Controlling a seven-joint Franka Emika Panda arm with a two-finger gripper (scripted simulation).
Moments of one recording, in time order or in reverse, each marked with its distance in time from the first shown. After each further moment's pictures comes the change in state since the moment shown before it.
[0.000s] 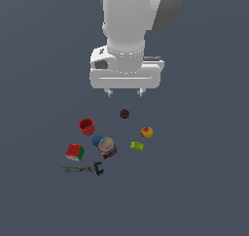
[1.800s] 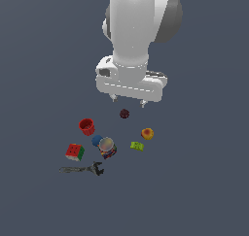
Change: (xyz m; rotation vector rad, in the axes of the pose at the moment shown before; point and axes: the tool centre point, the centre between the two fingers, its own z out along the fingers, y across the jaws) arm 0.010 -0.012 0.026 0.006 0.007 0.266
